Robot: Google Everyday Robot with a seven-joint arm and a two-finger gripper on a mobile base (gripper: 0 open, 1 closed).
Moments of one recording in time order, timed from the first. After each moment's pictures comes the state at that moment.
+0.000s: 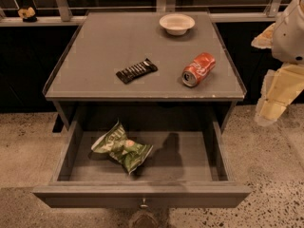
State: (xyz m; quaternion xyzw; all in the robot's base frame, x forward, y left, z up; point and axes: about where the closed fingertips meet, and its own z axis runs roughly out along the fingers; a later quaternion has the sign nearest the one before) arm 0.438 -0.216 0.977 -0.60 0.78 -0.04 0.16
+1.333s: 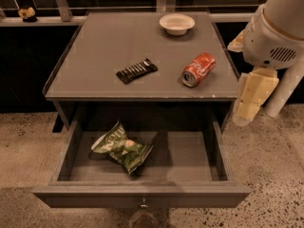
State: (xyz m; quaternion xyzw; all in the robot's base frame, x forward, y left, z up) arm 0.453 -0.182 0.960 -0.63 0.76 -0.03 0.15
